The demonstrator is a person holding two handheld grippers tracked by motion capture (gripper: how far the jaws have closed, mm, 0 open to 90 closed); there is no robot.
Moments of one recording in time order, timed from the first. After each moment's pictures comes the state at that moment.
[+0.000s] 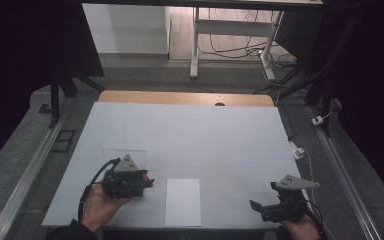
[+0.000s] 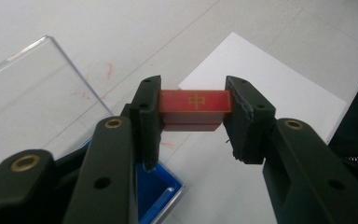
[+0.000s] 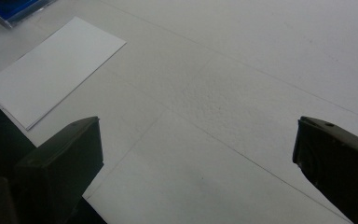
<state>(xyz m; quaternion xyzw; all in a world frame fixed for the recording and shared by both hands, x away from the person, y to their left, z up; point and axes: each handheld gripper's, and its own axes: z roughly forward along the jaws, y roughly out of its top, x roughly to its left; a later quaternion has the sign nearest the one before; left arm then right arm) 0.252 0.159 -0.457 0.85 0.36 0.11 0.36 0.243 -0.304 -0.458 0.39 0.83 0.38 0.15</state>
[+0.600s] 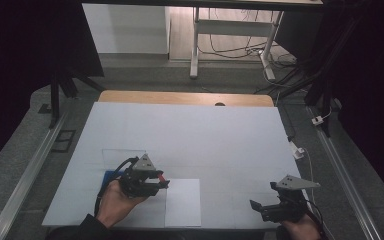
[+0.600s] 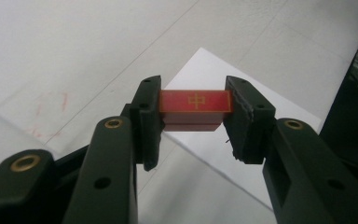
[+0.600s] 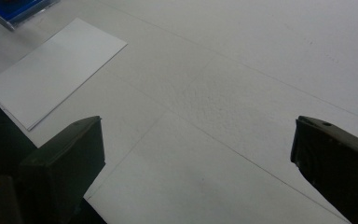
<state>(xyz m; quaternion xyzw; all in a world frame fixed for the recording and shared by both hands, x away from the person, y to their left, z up) 0.264 0.122 -0.458 0.87 0.32 0.08 0.36 0.243 -0.304 -0.457 0.39 0.82 0.38 0.15</state>
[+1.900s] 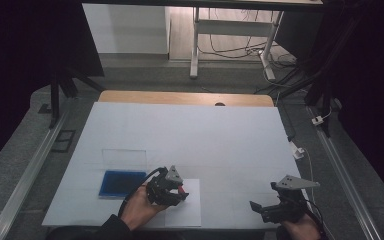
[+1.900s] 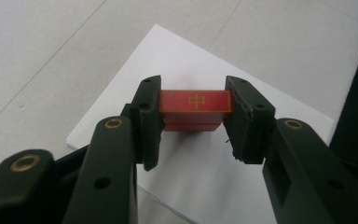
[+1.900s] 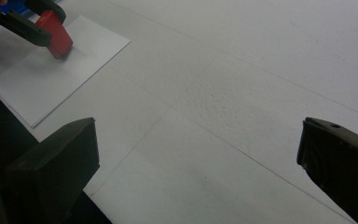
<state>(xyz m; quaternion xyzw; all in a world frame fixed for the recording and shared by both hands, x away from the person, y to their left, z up) 0.270 0.061 -0.499 0.90 0.29 0.06 0.31 0.244 -0.304 -0.458 0.39 0.83 0.38 0.14</state>
